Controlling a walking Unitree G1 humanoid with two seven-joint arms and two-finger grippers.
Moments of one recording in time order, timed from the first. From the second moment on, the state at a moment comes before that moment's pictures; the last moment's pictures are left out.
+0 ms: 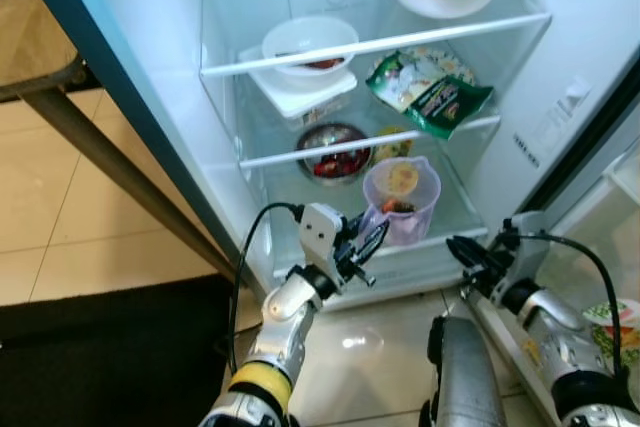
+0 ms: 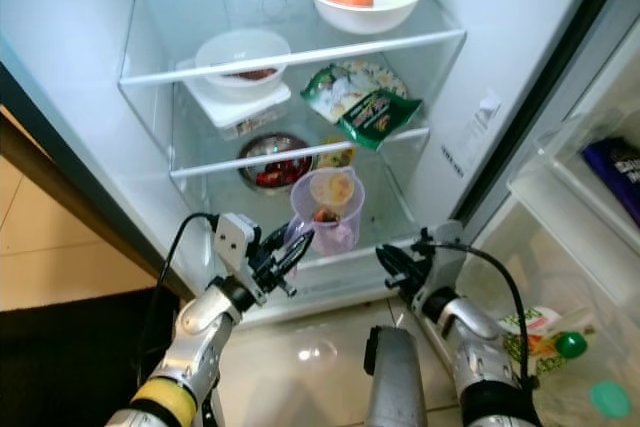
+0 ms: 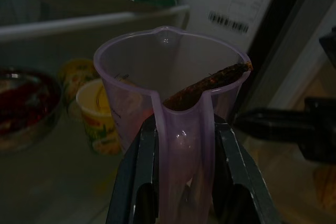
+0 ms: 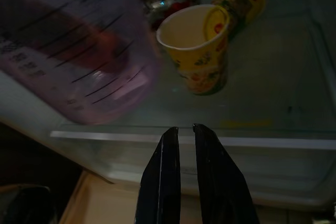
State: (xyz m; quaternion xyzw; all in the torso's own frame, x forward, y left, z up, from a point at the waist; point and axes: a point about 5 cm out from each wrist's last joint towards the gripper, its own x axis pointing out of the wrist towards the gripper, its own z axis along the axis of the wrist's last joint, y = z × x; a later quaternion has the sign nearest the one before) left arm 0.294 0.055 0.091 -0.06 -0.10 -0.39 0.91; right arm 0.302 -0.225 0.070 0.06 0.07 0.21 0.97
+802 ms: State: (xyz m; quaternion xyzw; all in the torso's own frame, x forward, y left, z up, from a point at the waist) left arm 0.309 0.094 0.097 0.01 -0.10 -0.33 0.94; right arm 0.300 -0.251 0.092 0.06 0.02 0.15 0.99
